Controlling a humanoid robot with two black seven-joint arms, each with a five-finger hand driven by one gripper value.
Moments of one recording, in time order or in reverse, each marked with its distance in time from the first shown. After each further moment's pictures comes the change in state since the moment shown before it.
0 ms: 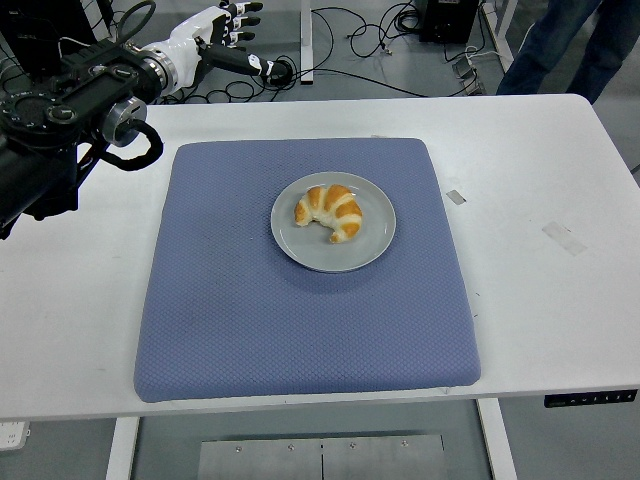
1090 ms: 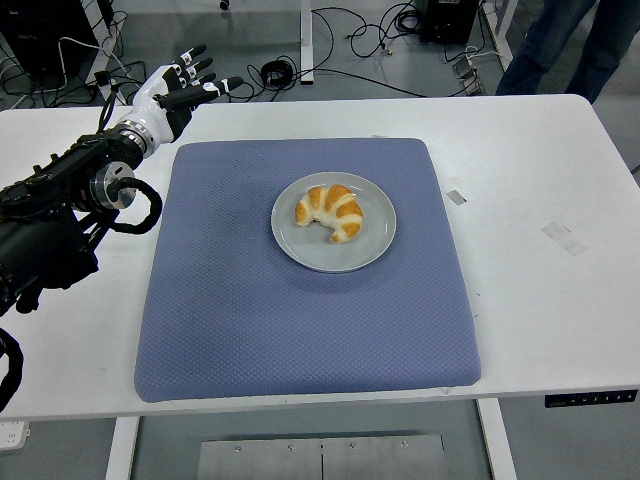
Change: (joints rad) left arm 0.242 -0.027 -0.341 0.038 -0.137 0.011 -0.116; right arm 0.002 0.000 0.002 0.012 0.000 0.002 0.000
